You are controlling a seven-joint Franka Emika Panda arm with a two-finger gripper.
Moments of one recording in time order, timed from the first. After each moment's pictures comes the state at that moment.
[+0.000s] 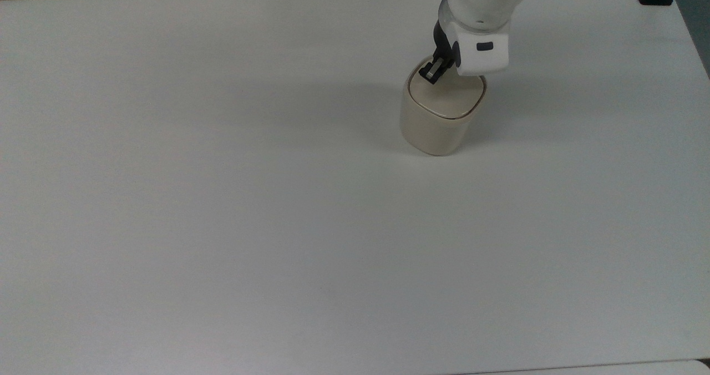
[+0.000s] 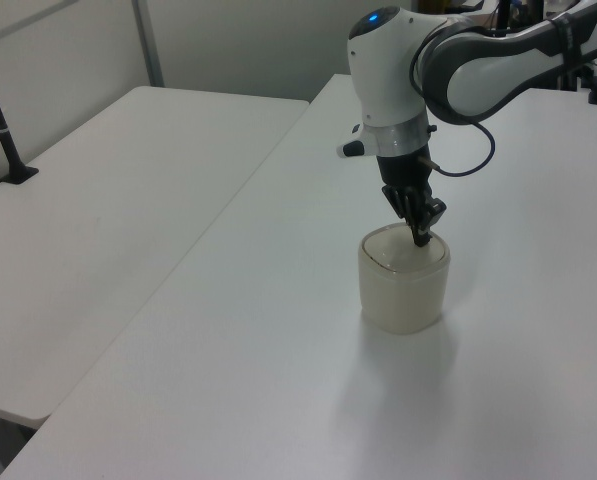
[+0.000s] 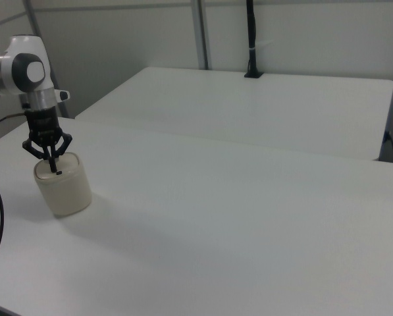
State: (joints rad) arm 0.43 0.32 0.01 -1.57 0.01 1.68 -0.51
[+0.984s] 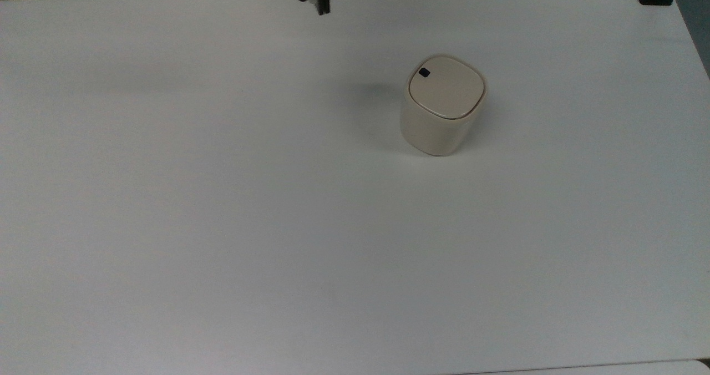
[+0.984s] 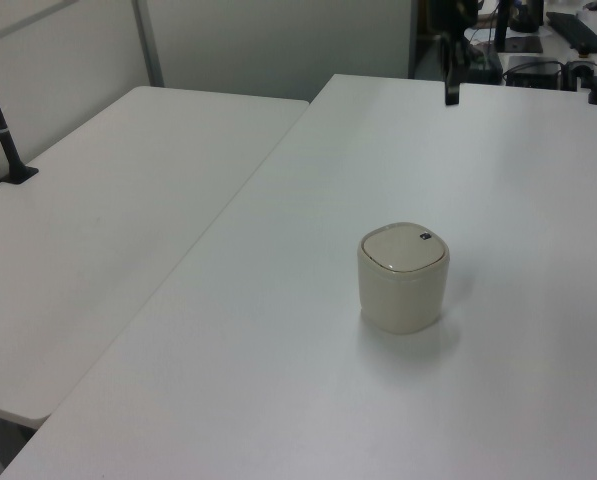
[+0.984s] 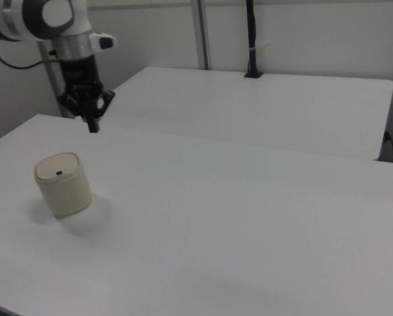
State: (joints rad) arm 0.10 0.04 0.00 -1.57 0.01 1.55 -0.30
